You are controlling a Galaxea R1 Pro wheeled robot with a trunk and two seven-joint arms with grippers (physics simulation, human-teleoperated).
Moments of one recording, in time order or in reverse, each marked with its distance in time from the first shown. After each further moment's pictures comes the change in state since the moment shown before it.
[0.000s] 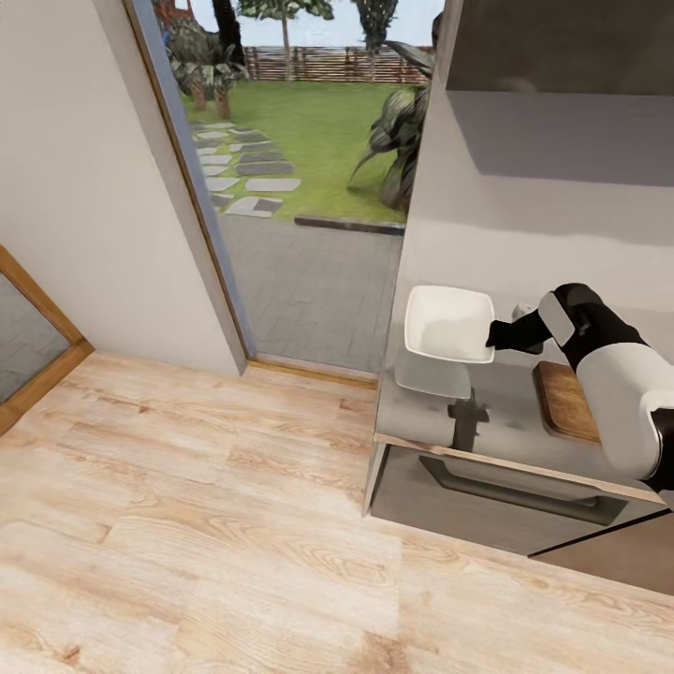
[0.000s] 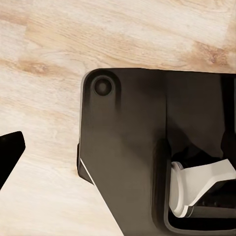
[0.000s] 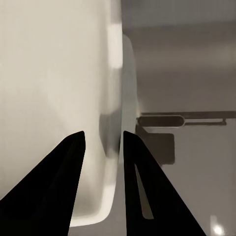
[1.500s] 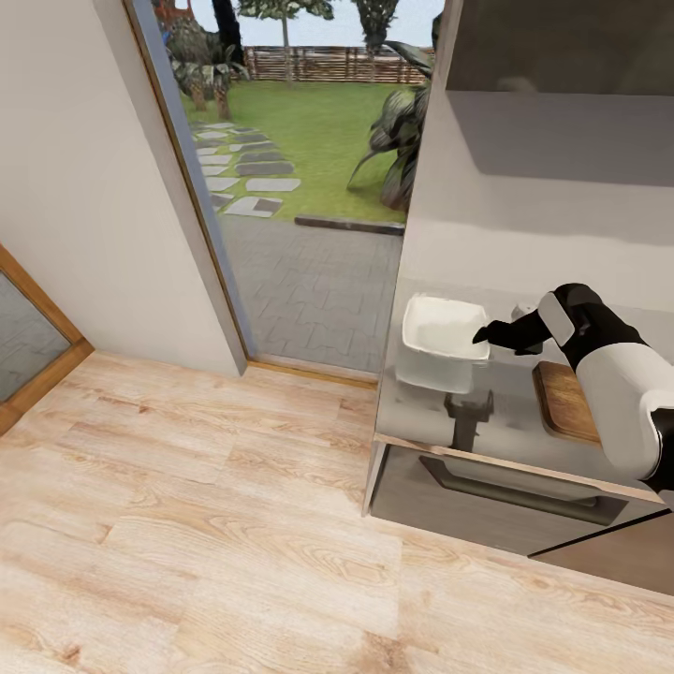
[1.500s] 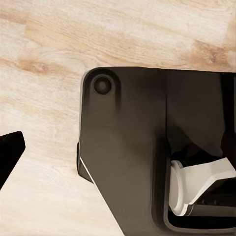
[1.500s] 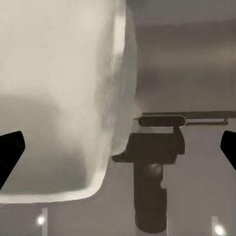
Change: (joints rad) left arm 0.000 0.000 0.000 0.005 0.000 -0.001 -0.001; right arm 0.000 0.000 -0.001 0.000 -0.003 0.000 0.001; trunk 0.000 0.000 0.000
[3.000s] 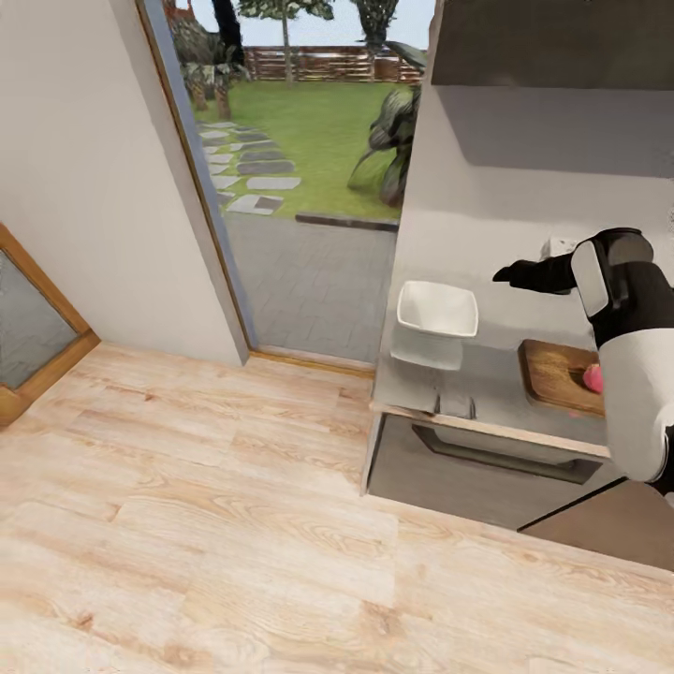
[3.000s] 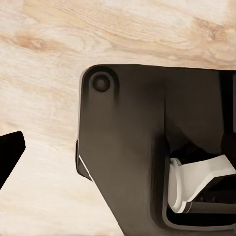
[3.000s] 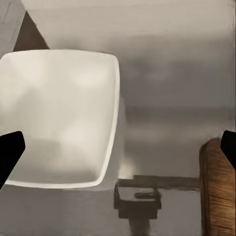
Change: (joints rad) left arm 0.000 -0.001 -0.001 0.007 -0.001 0.000 -0.001; right arm 0.007 -0.020 0.002 -0.381 0.012 0.008 -0.001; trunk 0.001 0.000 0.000
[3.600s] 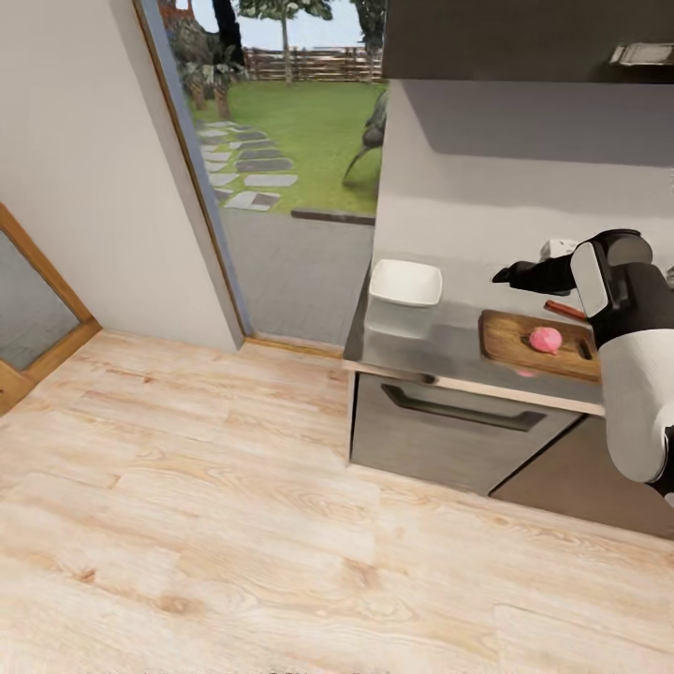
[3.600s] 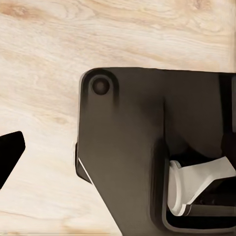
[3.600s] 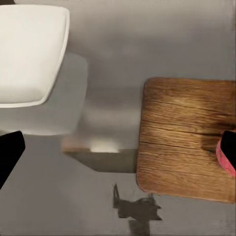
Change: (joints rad) left arm 0.000 0.000 -0.002 -0.005 0.000 -0.005 0.000; right arm 0.002 0.000 0.000 0.002 0.002 -0.001 0.000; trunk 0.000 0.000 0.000
